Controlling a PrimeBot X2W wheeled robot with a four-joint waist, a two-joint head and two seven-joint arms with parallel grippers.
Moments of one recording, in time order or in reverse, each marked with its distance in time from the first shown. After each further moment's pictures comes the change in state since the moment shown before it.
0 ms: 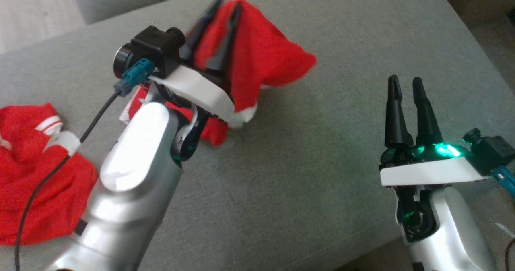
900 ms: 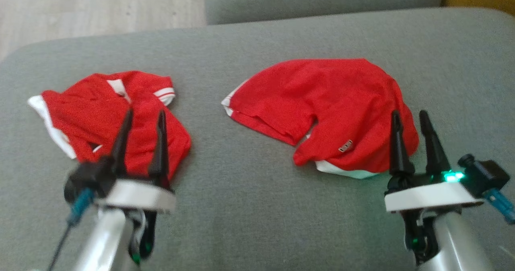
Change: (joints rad) left arm 0.418 0.123 0.140 -0.003 -0.028 0.065 -0.297; right arm 0.081 0.001 -0.080 0.070 -0.182 0.000 0.000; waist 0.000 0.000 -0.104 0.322
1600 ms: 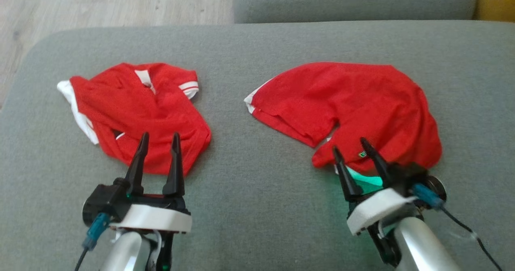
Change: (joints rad) left arm 0.138 -0.083 0.034 -0.064 0.039 -0.003 -0.006; right arm -0.039 0.000 0.148 0.206 -0.222 0.000 0.048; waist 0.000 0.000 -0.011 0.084
